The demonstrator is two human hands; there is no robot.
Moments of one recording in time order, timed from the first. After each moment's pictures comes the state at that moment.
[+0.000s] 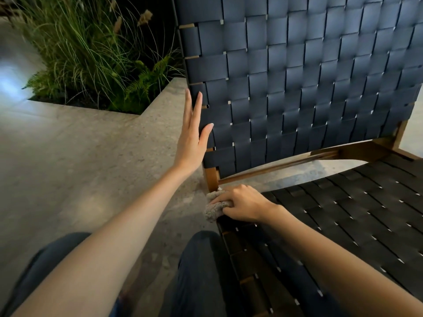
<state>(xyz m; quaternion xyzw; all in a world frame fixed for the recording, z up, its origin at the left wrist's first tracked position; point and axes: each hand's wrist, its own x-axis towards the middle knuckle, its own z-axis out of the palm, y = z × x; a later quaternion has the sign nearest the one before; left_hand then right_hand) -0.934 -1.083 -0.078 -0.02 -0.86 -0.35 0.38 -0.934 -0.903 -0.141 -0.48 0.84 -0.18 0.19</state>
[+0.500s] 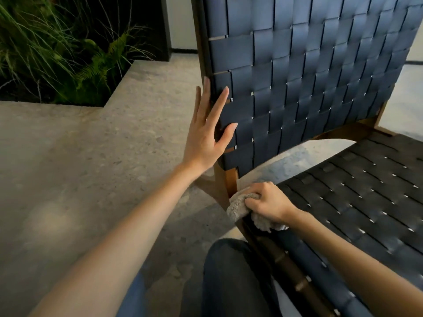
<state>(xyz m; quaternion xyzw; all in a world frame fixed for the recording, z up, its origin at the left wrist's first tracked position) -0.956 -1.122 -0.099 -0.15 -0.84 -0.36 0.37 -0.914 -0.925 -0.144 -0.24 0.91 -0.30 0.17</state>
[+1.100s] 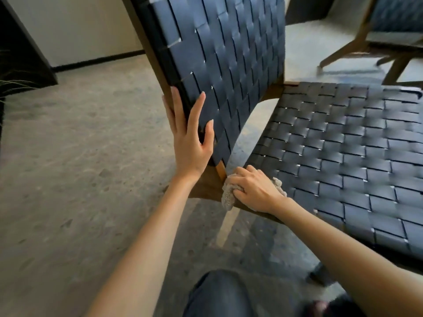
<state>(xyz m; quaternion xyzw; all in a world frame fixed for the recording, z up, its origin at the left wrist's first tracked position) -0.974 -1.127 -0.112 -0.27 -0.75 -0.46 0.39 -0.864 -0.975 -0.150 -0.09 0.99 -0.11 0.05</state>
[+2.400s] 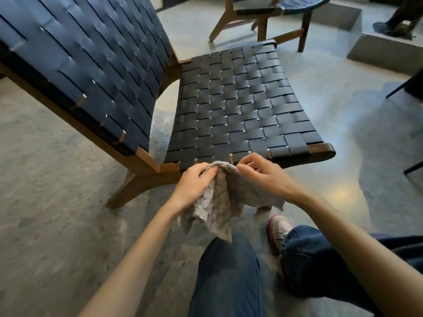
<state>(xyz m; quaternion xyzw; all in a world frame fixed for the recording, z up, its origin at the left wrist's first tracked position) -0.814 -1.085 -0.133 -0.39 -0.73 -0.48 -0.29 -0.656 -0.952 -0.093 0.32 0.84 -0.43 -0.06</state>
